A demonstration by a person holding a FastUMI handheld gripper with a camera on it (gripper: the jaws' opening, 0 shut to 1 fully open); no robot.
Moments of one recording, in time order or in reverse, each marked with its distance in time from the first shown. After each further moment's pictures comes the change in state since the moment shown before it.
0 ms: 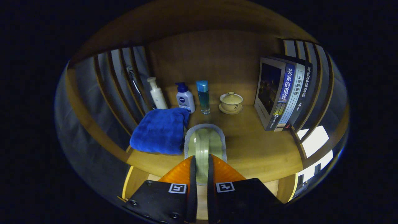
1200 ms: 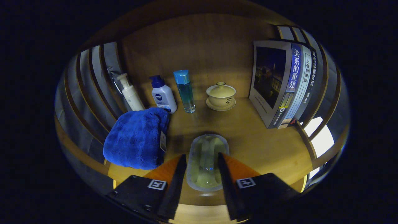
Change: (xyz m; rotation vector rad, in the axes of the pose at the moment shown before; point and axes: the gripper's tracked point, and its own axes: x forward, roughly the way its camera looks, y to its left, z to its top) arm 0.065 -0.019 -0.001 0.093 0.012 -0.069
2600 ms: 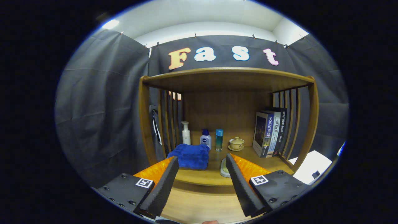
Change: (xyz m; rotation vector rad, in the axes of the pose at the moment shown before) arm -0.254 0.096 -0.043 -0.193 -0.617 0.148
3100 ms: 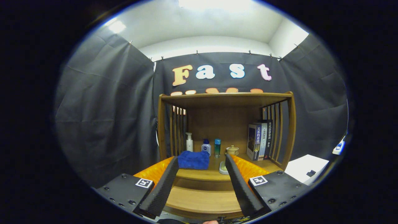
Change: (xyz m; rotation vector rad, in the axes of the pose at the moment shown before) arm -0.112 0.014 0.015 -0.010 -0.162 -0.032
